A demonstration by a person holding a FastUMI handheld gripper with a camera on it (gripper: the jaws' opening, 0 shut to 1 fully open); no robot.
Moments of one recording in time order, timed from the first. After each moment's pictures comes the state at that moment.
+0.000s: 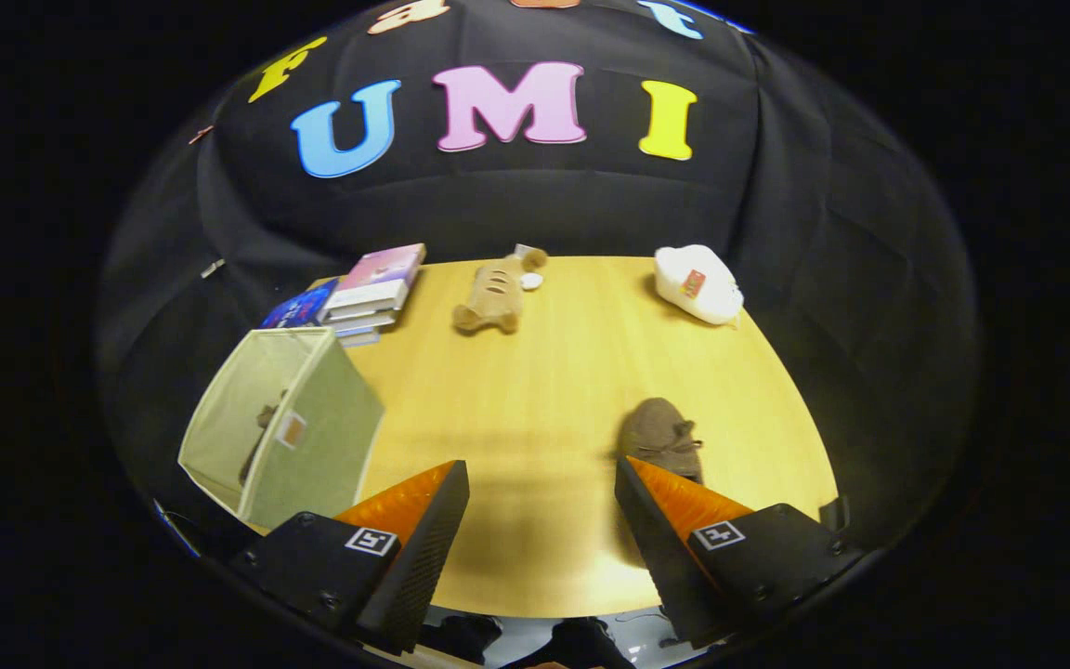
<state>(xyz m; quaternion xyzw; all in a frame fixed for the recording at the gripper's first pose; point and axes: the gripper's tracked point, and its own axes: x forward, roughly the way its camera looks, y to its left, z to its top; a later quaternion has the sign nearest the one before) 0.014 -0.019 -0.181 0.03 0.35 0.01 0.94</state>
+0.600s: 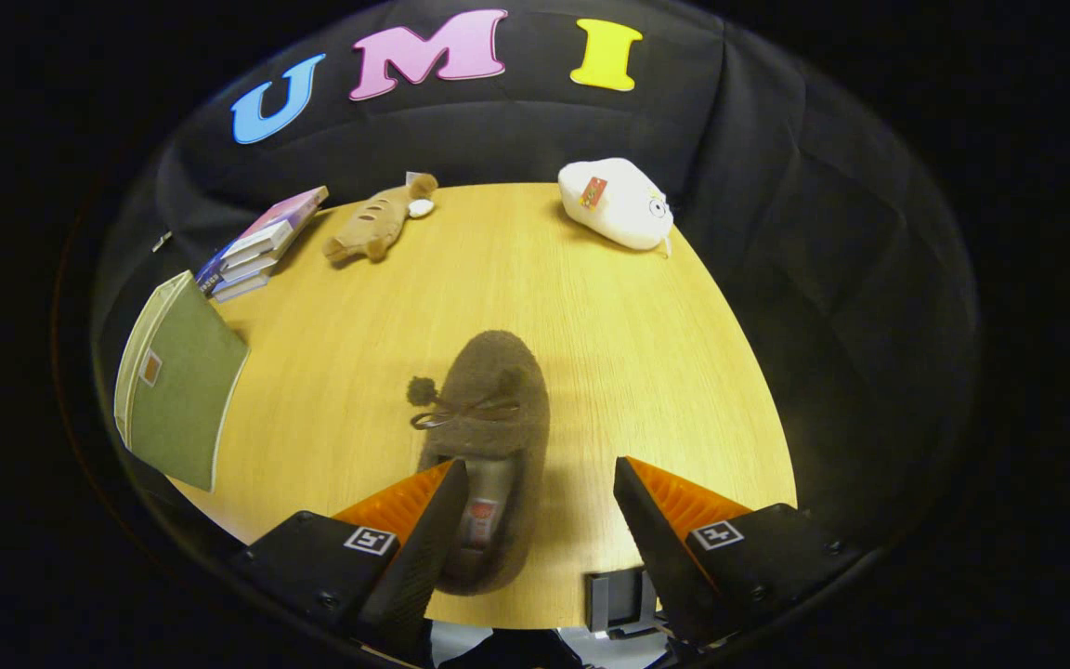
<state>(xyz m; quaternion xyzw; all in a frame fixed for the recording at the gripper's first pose) 0.039 -0.153 -0.294 0.02 0.44 0.00 0.90</state>
